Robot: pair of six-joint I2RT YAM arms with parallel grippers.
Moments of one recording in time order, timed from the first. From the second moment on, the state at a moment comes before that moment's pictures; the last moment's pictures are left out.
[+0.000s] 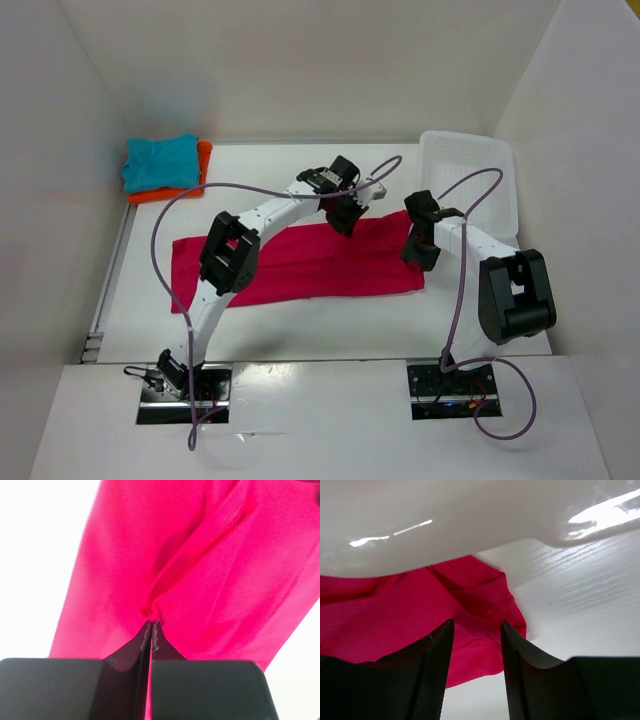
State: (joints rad) left arm -0.68 2.35 2.09 -0.79 0.33 0.23; right arm 0.22 1.56 0.96 -0.68 0.23 0.70
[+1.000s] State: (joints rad) left arm -0.64 2.28 1.96 -0.73 0.13 0.13; right arm 0.22 1.56 0.96 -0.68 0.23 0.69
